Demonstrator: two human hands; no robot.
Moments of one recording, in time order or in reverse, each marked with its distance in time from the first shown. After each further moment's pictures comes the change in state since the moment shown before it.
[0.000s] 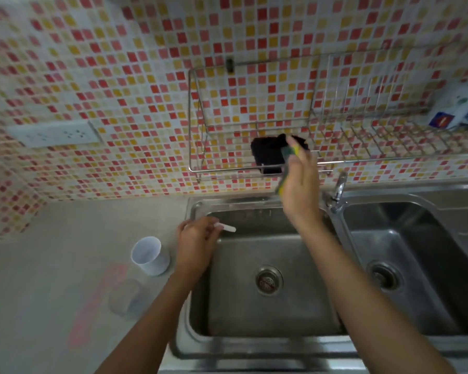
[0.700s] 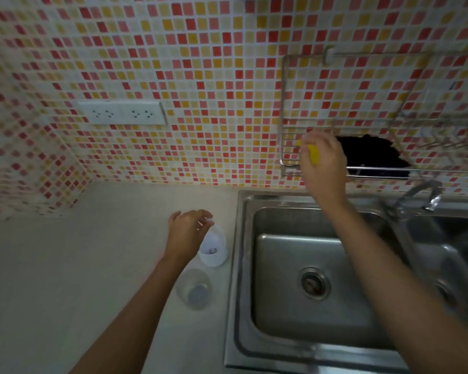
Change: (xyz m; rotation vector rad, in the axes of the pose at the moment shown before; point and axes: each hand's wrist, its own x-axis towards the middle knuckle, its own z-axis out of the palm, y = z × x) left_hand 0.025 -0.173 -0.102 0.071 -0.064 -0.039; right_hand 0.018 -0.008 0.142 -0.430 0.079 -0.429
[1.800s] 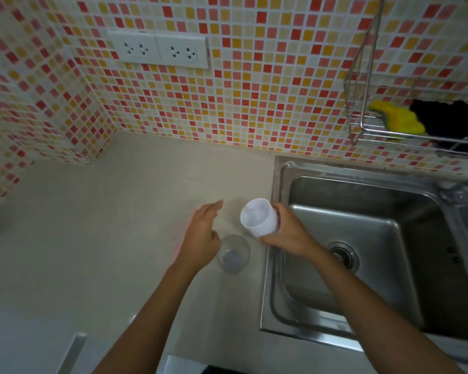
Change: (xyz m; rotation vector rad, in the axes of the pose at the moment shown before) left_hand -0.082 -0.074 -0.007 -0.282 -0.208 -0.207; right_hand -0.195 -0.026 0.115 0.229 -1.013 0.478
